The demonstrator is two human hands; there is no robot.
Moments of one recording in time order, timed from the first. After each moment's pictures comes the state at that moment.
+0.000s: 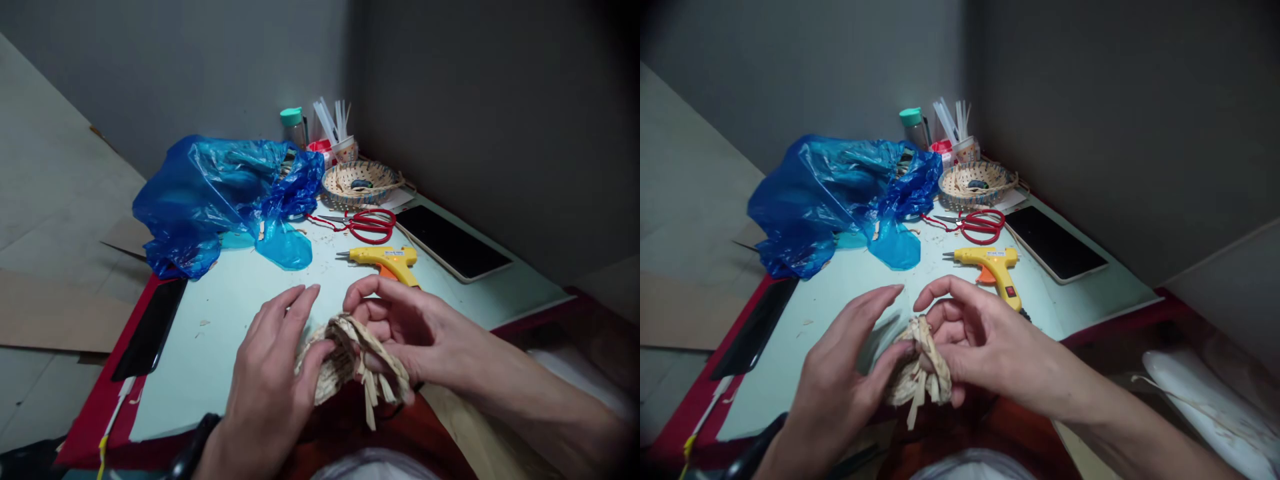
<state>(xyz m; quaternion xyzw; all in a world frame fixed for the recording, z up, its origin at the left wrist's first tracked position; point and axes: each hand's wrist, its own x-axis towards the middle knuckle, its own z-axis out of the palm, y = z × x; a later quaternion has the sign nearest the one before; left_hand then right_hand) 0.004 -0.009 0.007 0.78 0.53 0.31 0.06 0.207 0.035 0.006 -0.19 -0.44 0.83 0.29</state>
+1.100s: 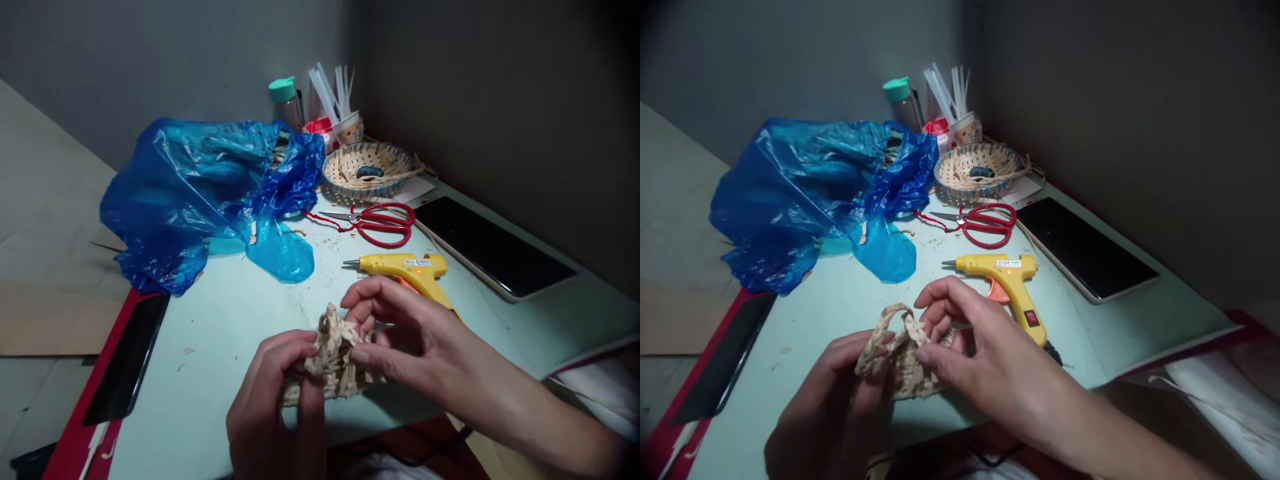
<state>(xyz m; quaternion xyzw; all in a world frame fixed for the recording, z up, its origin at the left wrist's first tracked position) 0.030 -0.001 -0.013 0.57 0.68 0.44 0.12 0.192 0.064 -0.006 -0.37 -0.55 0.67 0.33</state>
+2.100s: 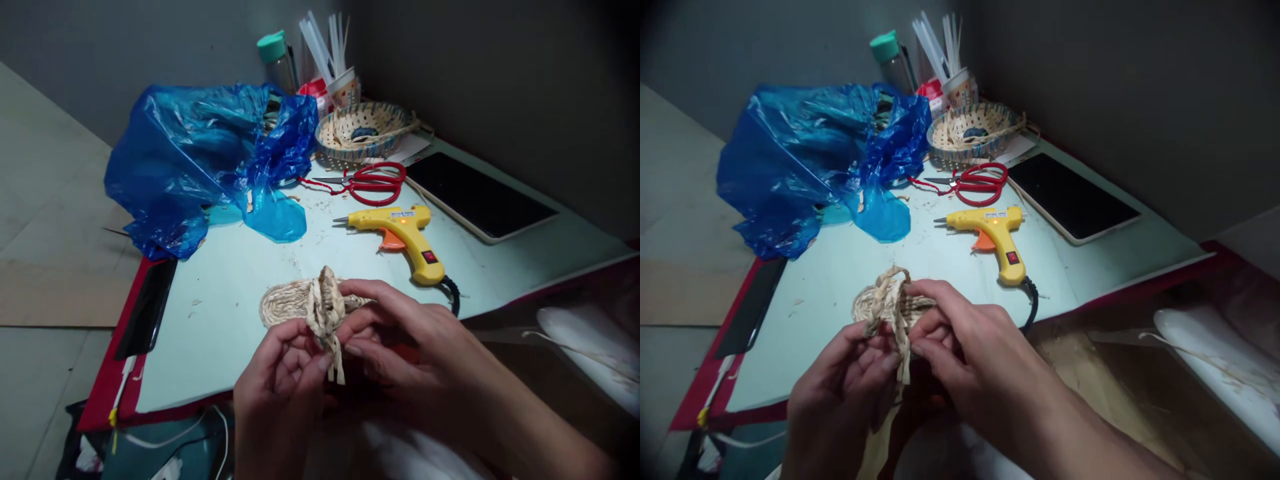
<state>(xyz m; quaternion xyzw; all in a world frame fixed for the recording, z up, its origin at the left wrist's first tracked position) 0.053 -0.042 -0.005 0.24 0.69 0.51 0.45 0.193 0.007 -0.017 -0.41 -0.65 0.55 0.33</state>
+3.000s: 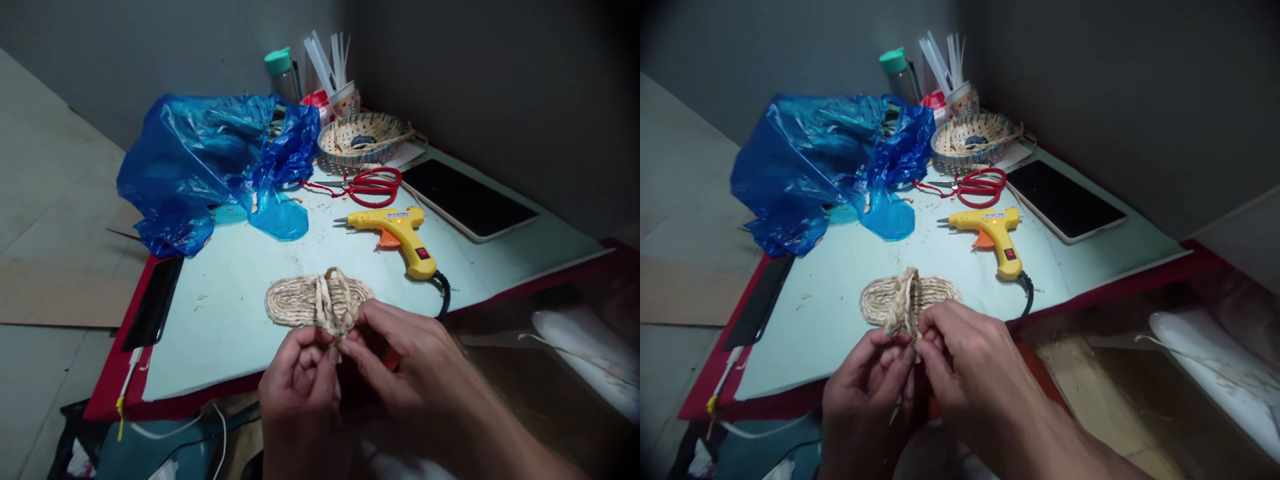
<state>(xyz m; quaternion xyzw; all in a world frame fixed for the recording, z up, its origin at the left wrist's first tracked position) 0.062 -0.058 -0.028 0.24 0.65 0.54 0.47 0.186 -0.015 -0.023 -0.44 -0.74 0.35 0.37</state>
